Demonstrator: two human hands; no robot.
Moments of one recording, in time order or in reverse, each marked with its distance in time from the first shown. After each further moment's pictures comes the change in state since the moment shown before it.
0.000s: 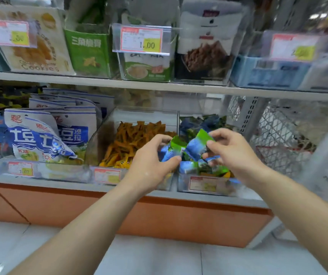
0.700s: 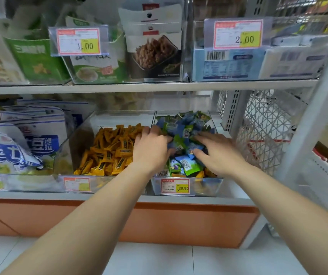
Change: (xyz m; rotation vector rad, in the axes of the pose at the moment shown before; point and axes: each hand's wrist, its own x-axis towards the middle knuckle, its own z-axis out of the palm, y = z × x) left_hand 0.080 0.004 0.092 0.902 0.022 0.171; right_hand 0.043 0.054 -0.077 -1.229 -0.089 -0.179
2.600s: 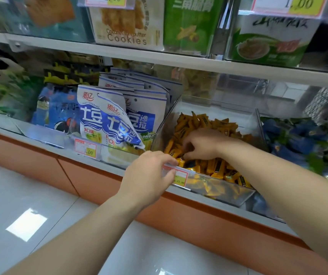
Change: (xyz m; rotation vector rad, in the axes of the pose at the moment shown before) left_hand -0.137 -0.215 -0.022 -0.319 0.014 -0.250; right_hand 0.147 -0.255 0.085 -0.162 -0.387 -0.590
